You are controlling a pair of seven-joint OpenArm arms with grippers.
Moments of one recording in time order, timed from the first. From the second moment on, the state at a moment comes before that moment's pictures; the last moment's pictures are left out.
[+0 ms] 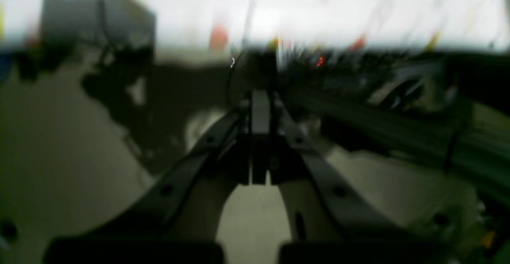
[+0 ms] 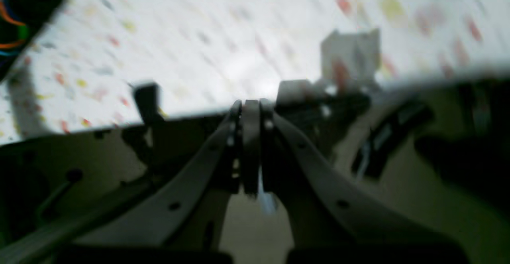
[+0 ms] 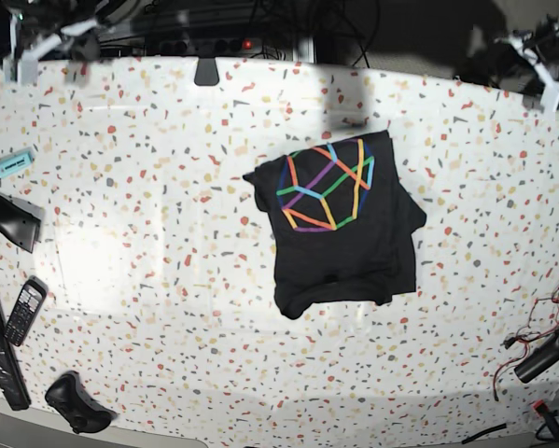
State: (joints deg) left arm 37.6 -20.9 -31.4 96.7 -41.5 -36.3 54.0; right arm -41.8 -2.9 54.3 126.1 43.4 32.5 -70.8
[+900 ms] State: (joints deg) left arm 26.0 -13.9 -11.7 45.5 -10.7 -27.3 26.0; right arm -28.1 21.9 28.4 47.2 31.4 32.5 -53.2
